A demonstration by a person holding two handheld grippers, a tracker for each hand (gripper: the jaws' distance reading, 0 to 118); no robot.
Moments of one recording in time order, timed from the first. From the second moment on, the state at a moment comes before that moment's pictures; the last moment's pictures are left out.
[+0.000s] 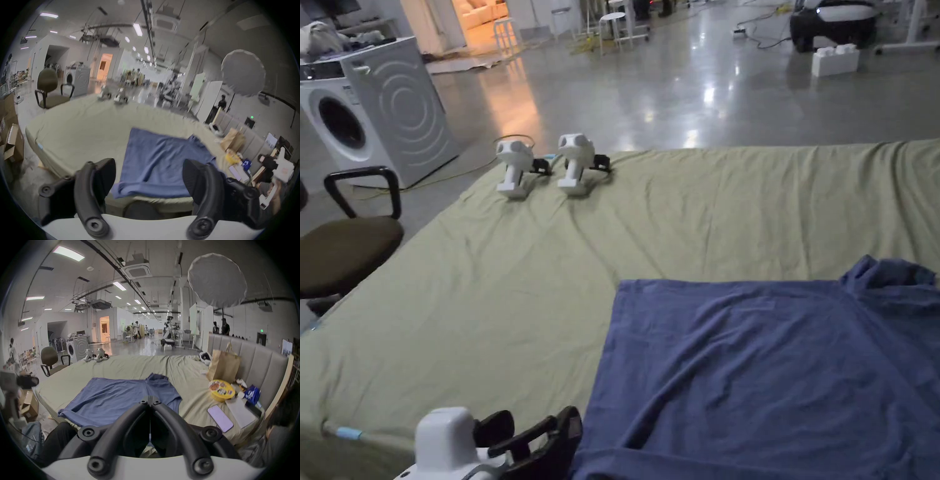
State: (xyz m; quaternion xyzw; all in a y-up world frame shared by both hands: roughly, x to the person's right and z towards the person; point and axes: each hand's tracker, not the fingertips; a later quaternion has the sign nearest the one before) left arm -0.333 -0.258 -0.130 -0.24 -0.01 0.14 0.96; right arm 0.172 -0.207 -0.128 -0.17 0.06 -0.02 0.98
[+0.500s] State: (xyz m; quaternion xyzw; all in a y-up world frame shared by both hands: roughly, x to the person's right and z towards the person) left arm -0.356 -0.391 -0.213 -0.41 0.02 0.12 0.91; right arm 0.184 -0.228 -0.131 -0.25 0.02 -0.06 0.97
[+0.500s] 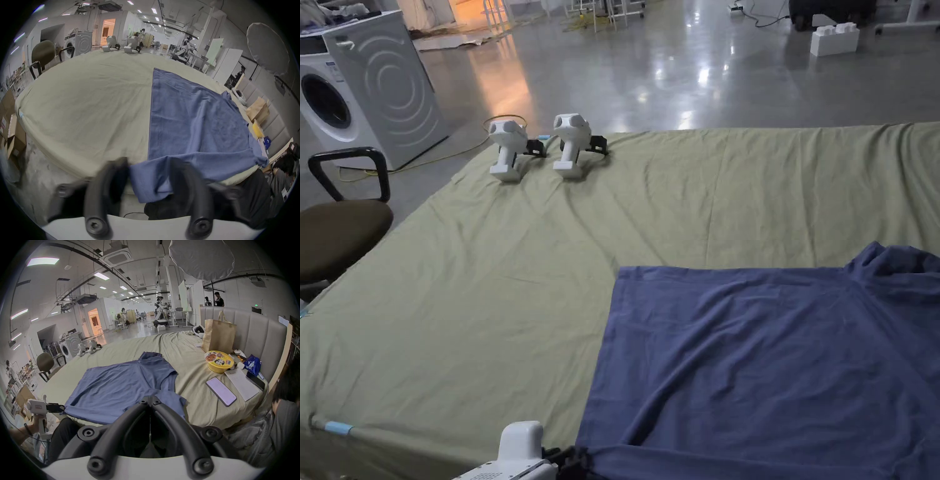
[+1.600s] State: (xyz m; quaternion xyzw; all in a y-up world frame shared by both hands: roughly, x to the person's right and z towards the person) left arm -0.325 -0.344 -0.204 -0.36 0.03 0.11 0.93; right arm 0.255 -0.330 -0.211 -0.36 0.03 -0.15 0.92
